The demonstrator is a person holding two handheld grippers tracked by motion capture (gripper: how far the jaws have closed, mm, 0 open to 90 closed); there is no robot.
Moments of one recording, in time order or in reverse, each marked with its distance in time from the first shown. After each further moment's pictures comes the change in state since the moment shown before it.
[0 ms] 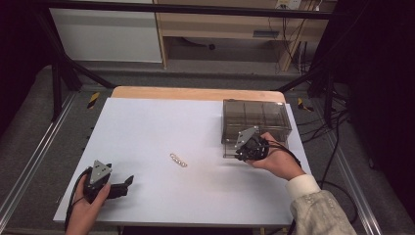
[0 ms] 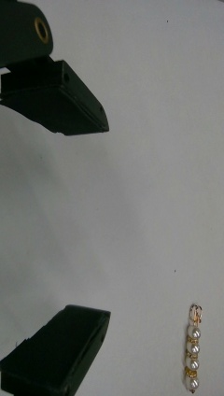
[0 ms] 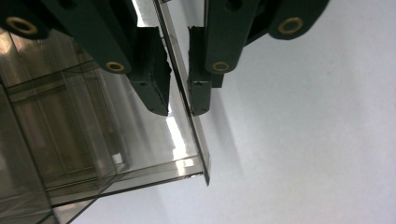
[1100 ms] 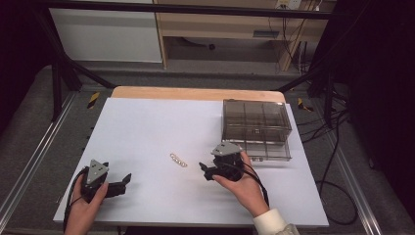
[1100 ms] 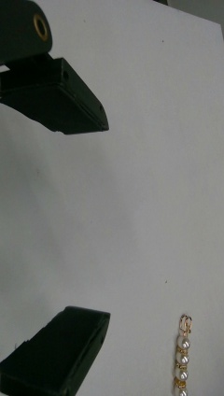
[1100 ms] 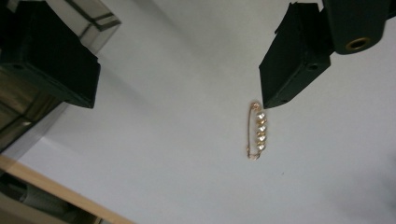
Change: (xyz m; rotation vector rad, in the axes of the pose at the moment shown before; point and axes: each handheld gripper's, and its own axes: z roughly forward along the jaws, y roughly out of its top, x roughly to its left) left arm 0.005 0.001 -0.003 -0.029 0.028 -0.017; right arm 0.085 0.052 0.032 -0.353 -0.248 0.383
